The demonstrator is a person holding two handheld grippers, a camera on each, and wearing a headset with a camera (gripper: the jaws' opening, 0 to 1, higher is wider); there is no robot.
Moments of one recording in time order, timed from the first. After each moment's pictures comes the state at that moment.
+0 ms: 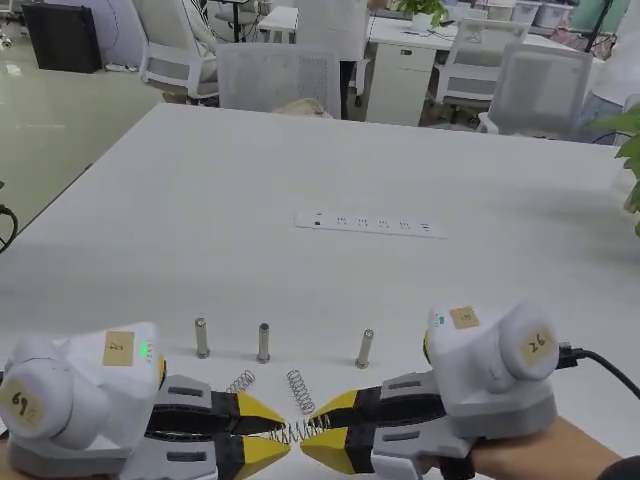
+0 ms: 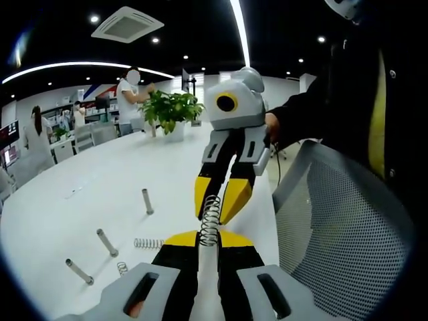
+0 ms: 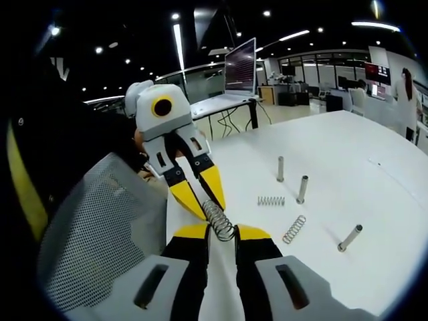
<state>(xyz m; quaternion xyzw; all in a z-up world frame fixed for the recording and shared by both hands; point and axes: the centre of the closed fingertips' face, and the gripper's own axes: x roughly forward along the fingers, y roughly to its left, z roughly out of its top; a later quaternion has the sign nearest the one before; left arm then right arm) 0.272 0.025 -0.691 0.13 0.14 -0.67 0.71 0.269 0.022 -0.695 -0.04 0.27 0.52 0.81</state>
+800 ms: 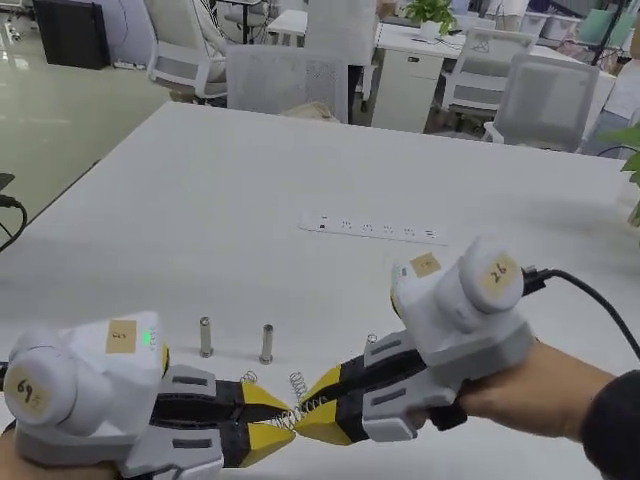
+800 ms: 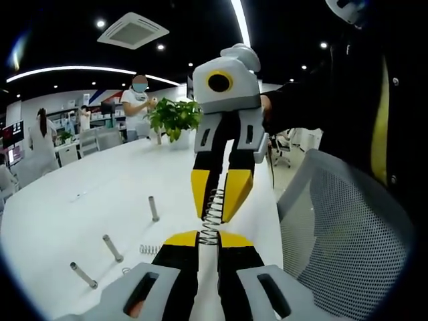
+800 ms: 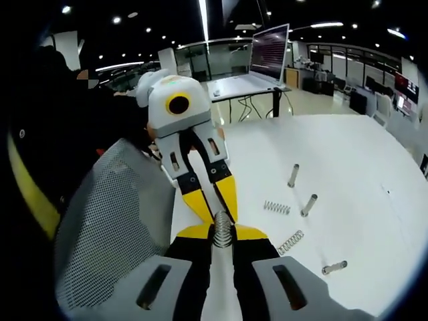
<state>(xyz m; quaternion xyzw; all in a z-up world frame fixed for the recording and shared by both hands) 0.281 0.024 -0.680 0.11 0.12 -0.67 0.73 0.275 0.035 -0.672 -0.16 0.33 0.57 0.74</state>
